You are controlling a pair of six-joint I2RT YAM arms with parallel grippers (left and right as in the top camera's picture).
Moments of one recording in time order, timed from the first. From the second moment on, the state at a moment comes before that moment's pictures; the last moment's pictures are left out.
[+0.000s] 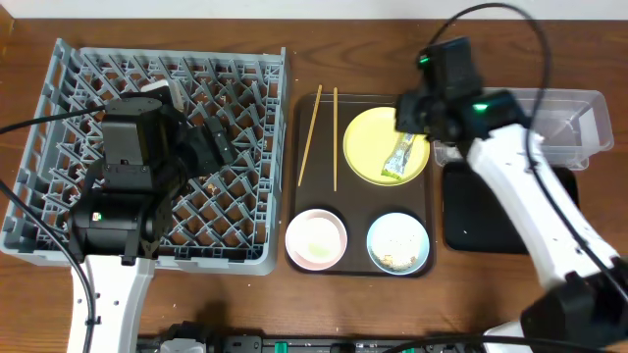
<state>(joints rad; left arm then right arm) -0.06 1.11 1.22 -0.84 0.09 -0.38 0.35 1.68 1.49 -0.83 0.04 0.42</state>
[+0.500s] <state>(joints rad) -0.06 1.11 1.22 -0.84 0.09 -0.38 0.38 2.04 1.48 -0.79 0.19 0.57</state>
